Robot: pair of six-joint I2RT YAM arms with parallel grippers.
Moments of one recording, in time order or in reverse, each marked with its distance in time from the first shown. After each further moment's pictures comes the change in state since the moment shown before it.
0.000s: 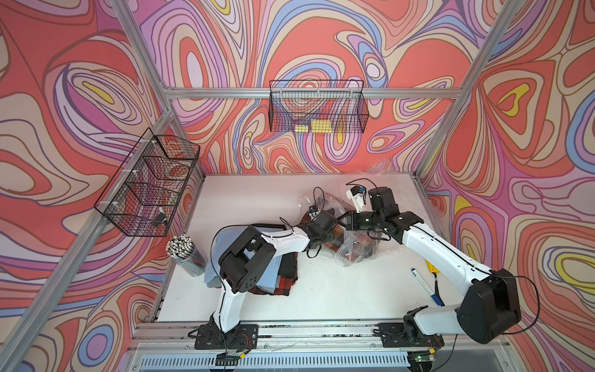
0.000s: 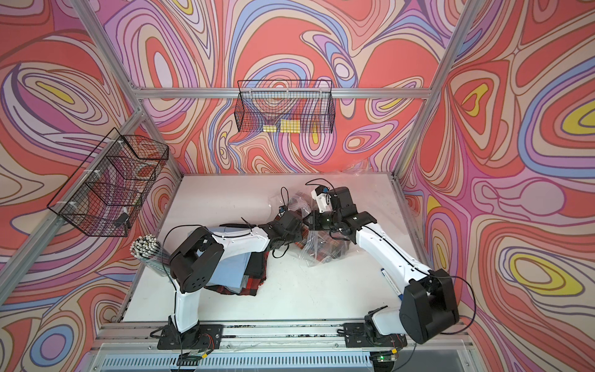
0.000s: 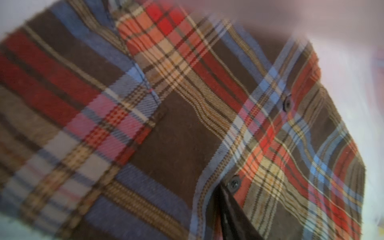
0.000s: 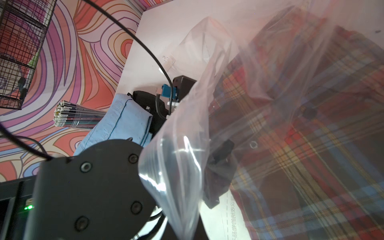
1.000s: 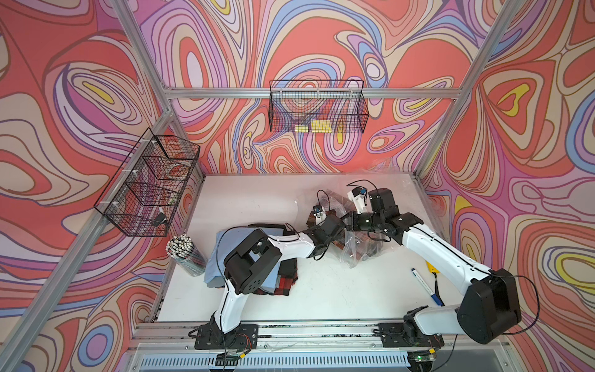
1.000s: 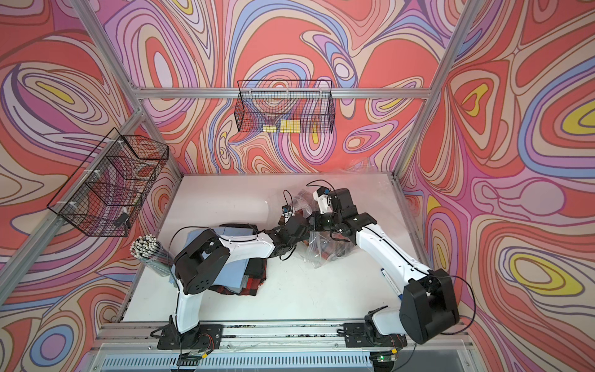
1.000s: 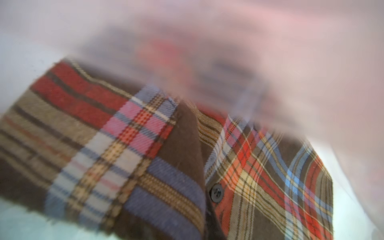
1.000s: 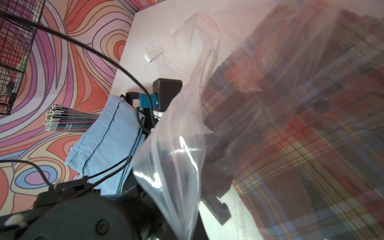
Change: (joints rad) left arm -0.060 -0.018 -0.049 0.192 -0.156 -0.025; right arm -0.004 -0.003 -0.026 0.011 0.026 0.010
